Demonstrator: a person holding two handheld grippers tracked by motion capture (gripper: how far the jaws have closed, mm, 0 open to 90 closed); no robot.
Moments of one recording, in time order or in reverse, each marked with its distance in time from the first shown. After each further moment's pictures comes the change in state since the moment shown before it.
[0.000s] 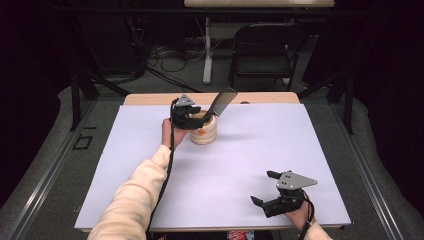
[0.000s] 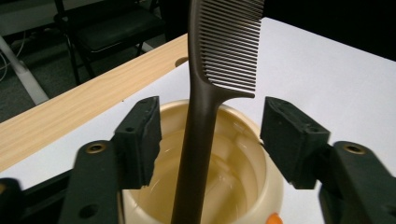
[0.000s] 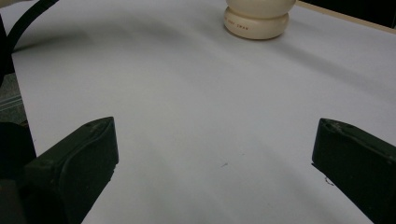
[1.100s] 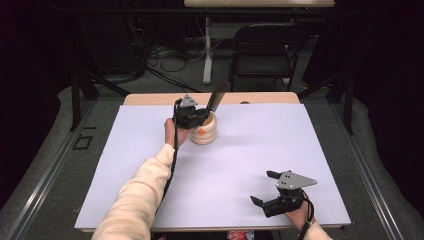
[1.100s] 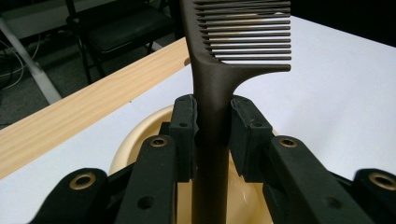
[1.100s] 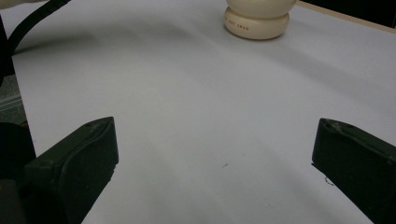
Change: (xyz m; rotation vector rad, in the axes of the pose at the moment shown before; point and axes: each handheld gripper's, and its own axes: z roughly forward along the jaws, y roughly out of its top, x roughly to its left) left arm -0.002 -0.002 0.014 0.008 0.048 0.025; right arm 0.000 0.000 0.001 0.000 0.000 0.002
